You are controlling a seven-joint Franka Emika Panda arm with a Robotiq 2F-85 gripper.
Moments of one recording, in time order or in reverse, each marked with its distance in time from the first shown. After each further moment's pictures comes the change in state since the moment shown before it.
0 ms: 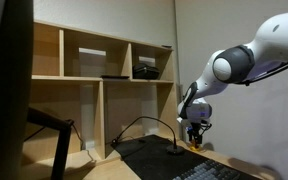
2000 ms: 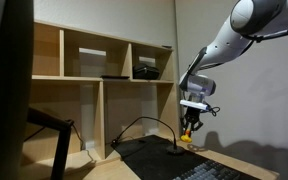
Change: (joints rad) arm -0.104 -0.422 0.202 -0.345 0.099 -0.377 -0.881
